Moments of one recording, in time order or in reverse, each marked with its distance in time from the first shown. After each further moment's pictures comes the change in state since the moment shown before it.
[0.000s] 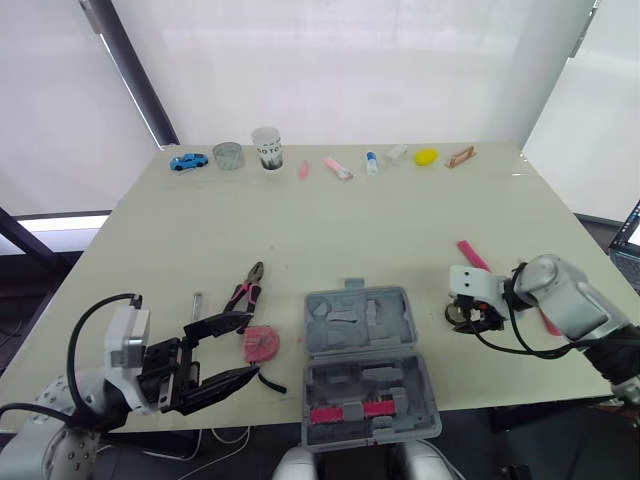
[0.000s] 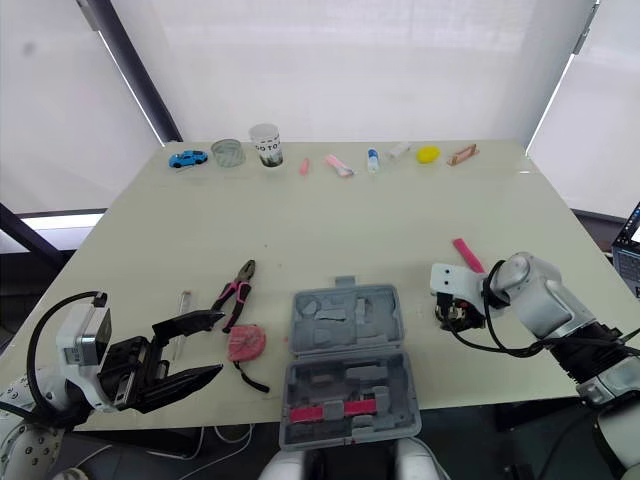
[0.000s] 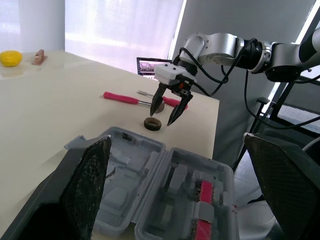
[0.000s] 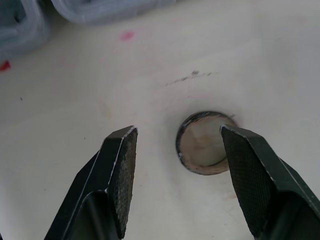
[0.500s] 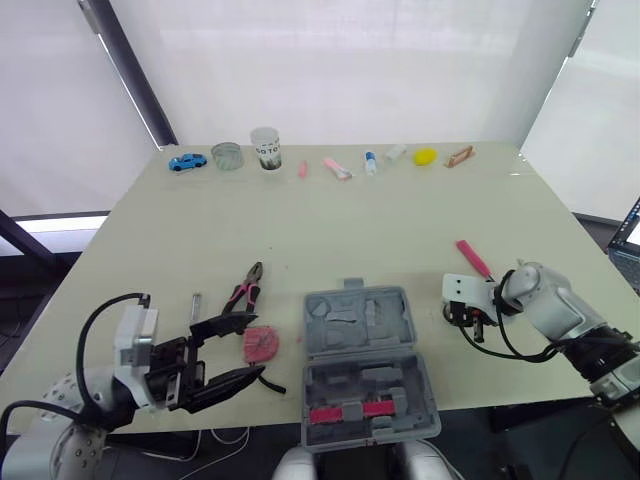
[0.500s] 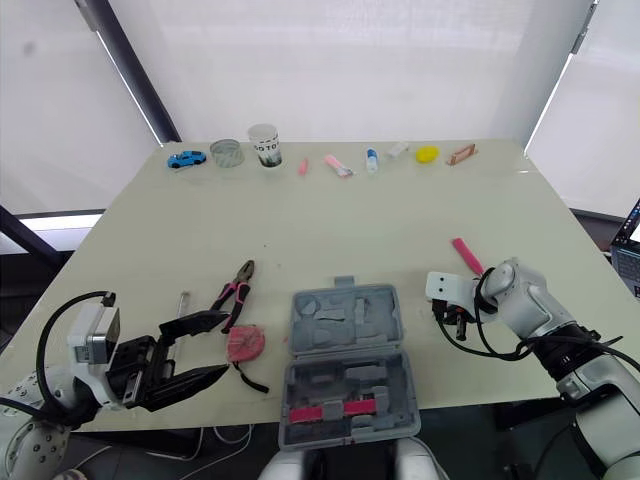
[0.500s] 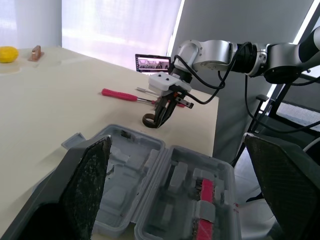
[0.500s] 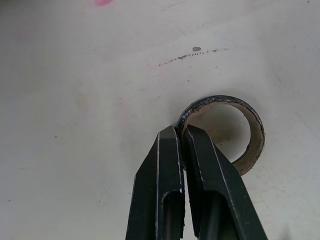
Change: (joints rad) left arm -0.013 -0.006 -0.029 0.000 0.016 -0.005 0.016; right arm -0.016 0.073 0.003 0.121 -0.081 -0.071 -0.016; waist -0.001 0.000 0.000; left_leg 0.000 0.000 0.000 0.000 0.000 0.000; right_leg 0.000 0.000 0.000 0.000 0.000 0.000
